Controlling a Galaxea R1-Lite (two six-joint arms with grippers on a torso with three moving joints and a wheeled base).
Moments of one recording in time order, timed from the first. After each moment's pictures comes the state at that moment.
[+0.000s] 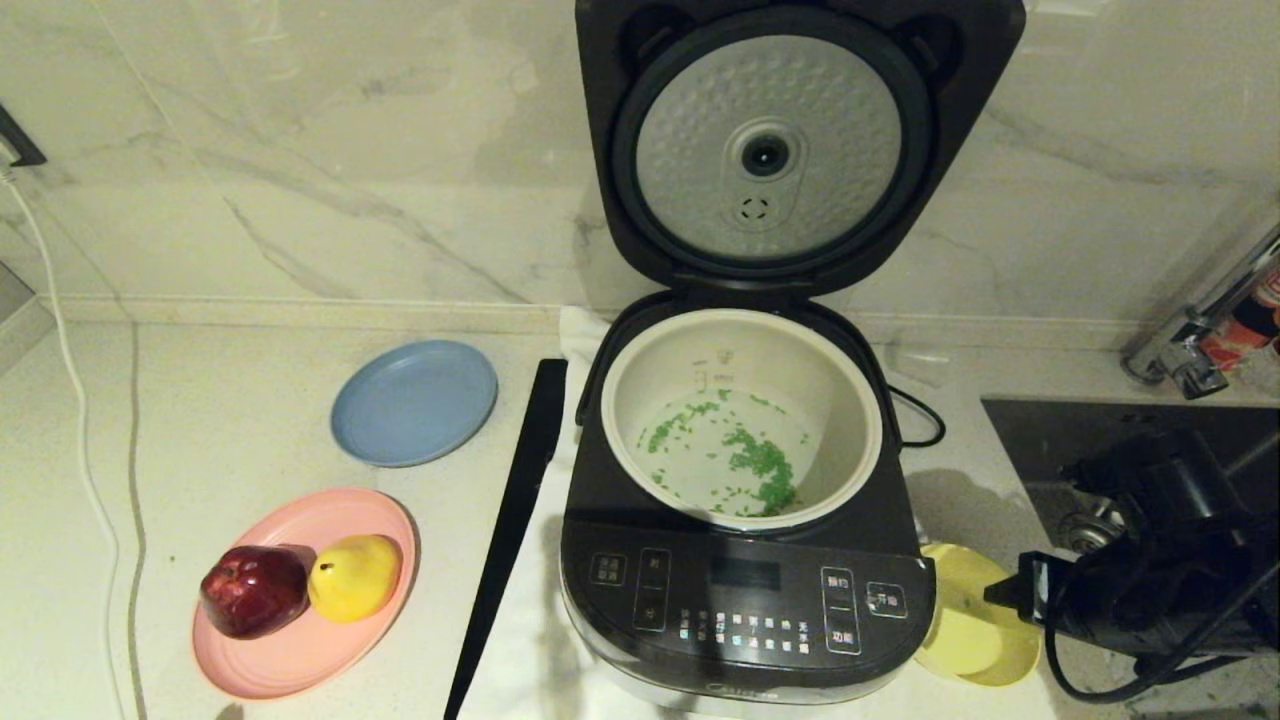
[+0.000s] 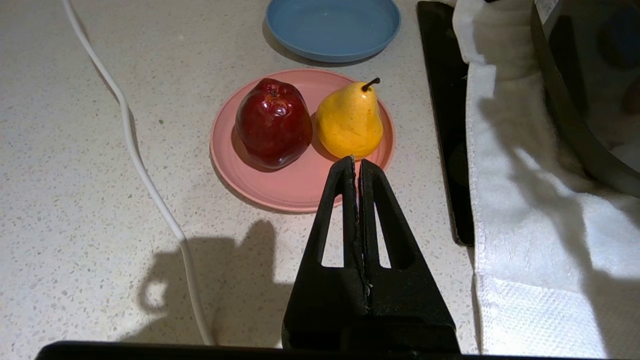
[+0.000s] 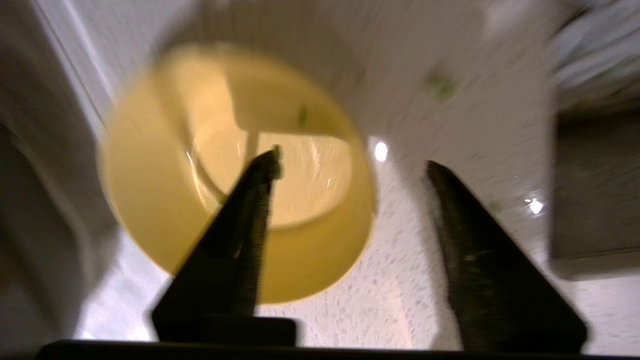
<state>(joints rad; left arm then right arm) -0.02 0.00 0.00 -0.01 0.00 0.01 0.20 1.60 -0.66 -0.01 -0.10 0.51</state>
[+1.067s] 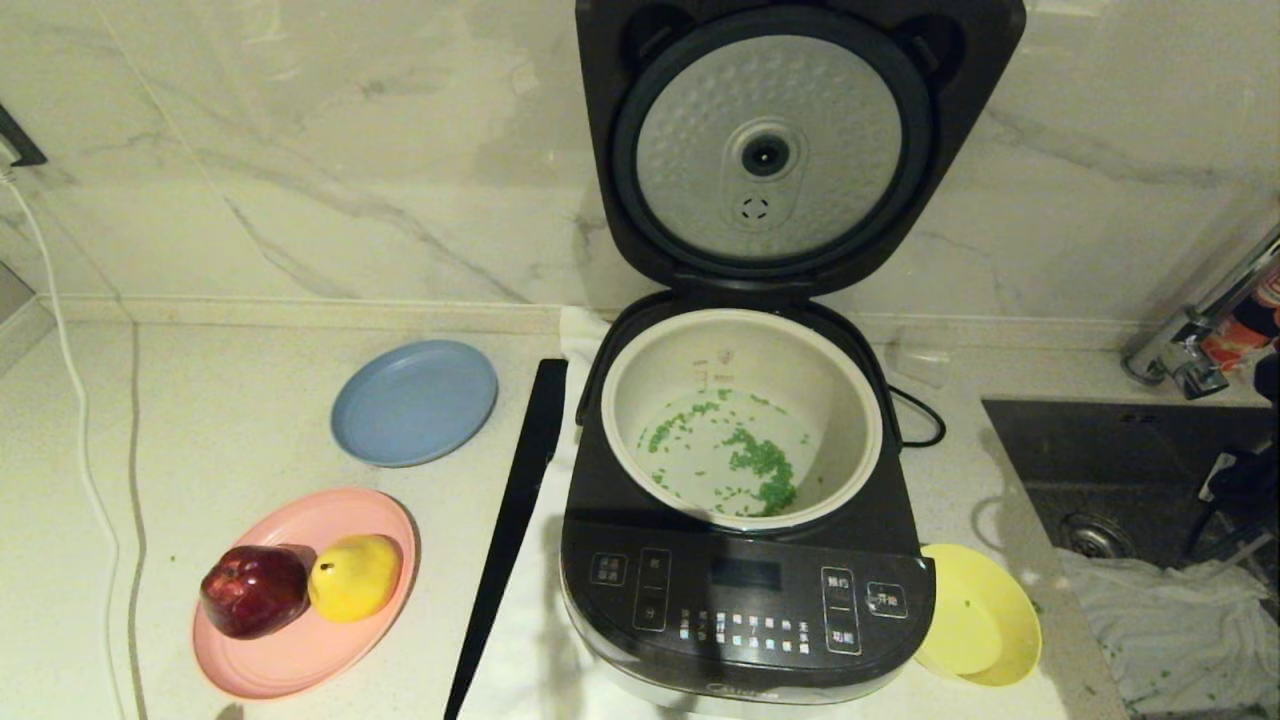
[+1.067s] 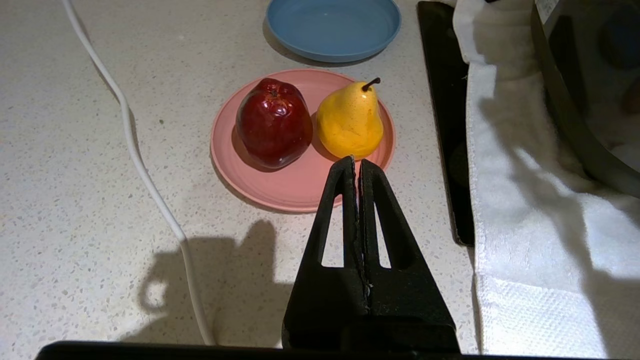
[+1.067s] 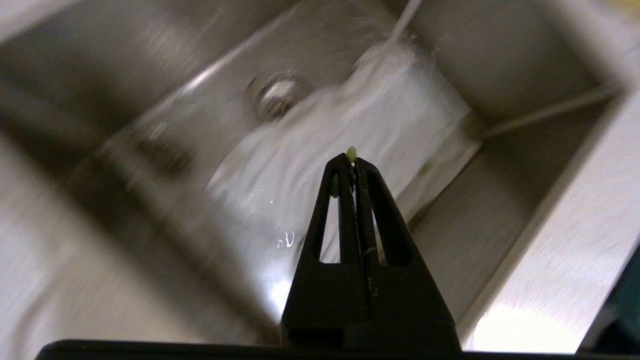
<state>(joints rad) -0.02 0.00 0.00 -0.01 0.00 0.01 -0.18 1.62 -0.74 -0.30 -0.62 0.39</state>
